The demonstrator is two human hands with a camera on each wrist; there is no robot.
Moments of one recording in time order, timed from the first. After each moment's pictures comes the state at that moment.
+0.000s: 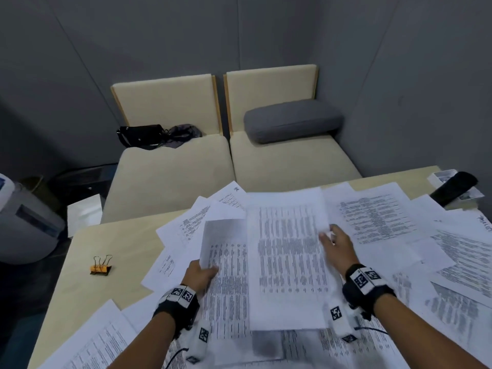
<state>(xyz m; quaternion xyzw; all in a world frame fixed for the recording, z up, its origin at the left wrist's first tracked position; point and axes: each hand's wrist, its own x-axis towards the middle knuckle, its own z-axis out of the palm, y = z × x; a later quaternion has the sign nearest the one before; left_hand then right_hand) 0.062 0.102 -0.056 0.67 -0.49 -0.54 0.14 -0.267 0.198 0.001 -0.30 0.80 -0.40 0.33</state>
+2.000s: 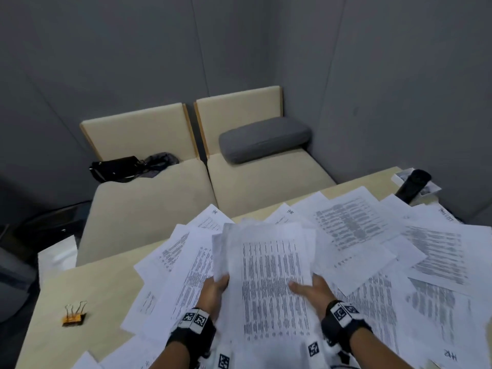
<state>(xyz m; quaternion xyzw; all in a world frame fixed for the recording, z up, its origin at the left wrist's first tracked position) -0.015 0.124 -0.023 0.54 -0.41 -0.70 0.23 -0.241 0.249 -0.038 -0.15 0.73 -0.42 0.51</state>
